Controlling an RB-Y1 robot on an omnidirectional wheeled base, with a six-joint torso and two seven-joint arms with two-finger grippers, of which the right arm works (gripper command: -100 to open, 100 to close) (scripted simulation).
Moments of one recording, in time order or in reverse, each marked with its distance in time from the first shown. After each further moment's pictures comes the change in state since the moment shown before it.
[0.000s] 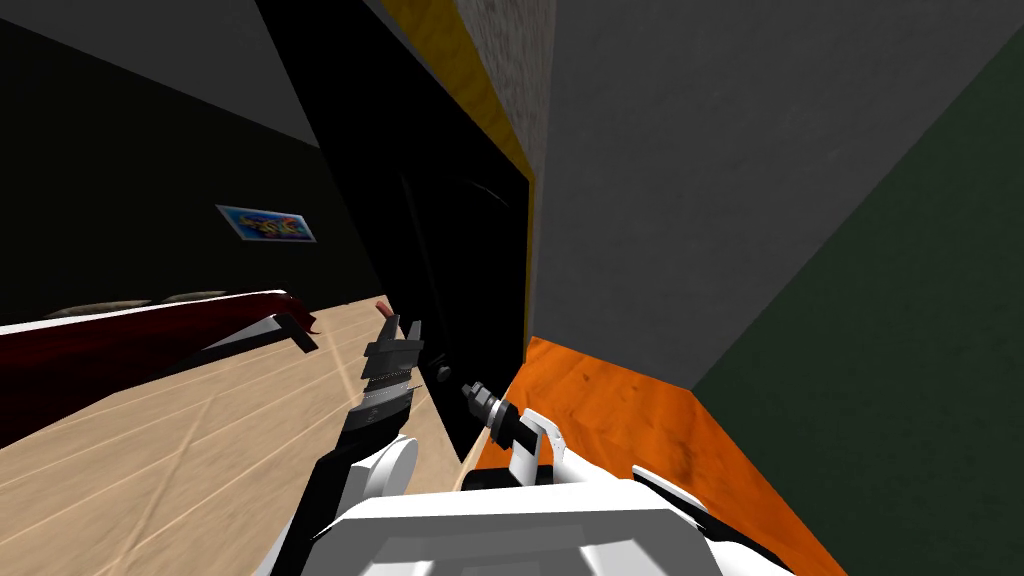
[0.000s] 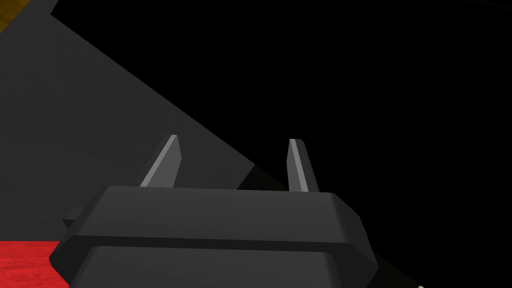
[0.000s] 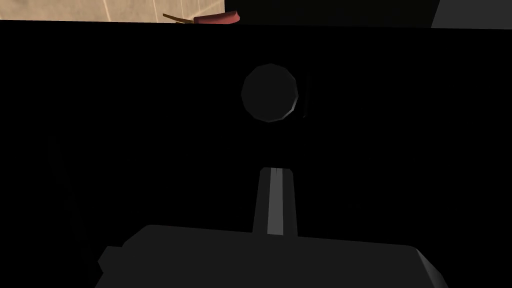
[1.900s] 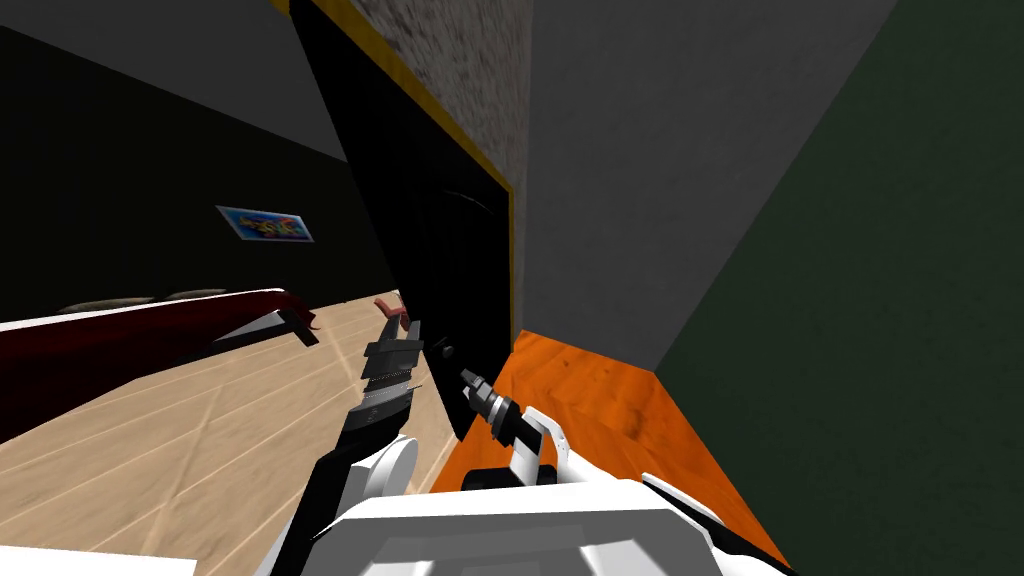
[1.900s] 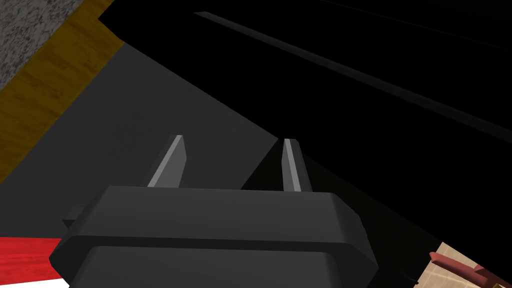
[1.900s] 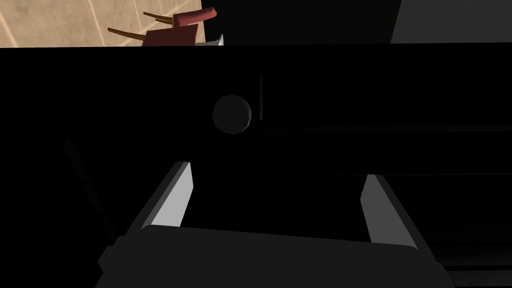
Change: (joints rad) arm 0.033 -0.027 -0.031 -0.107 -0.006 -0.006 0.004
